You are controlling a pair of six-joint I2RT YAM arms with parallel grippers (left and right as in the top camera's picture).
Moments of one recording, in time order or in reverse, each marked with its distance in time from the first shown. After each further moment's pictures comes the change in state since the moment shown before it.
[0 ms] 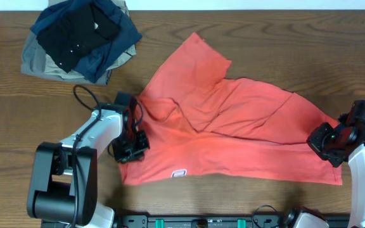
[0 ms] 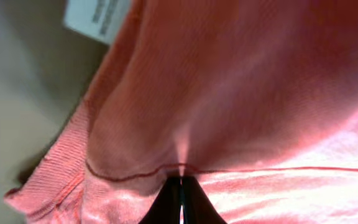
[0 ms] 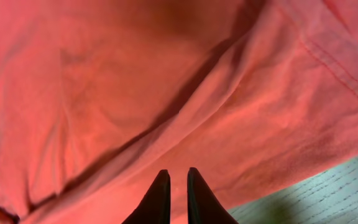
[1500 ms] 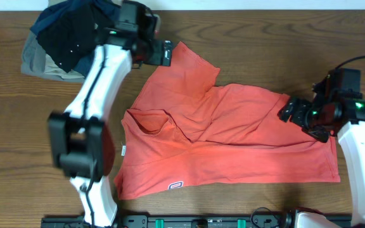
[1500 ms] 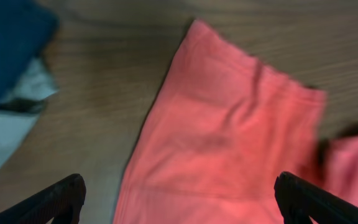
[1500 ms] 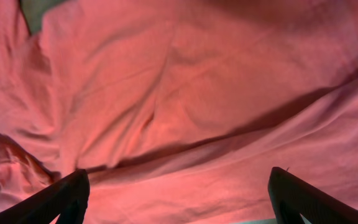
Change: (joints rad) left arm -0.044 0.364 0.923 0.194 -0.068 0.434; right arm 0.289 0.115 0.254 -0.095 -0.031 -0.073
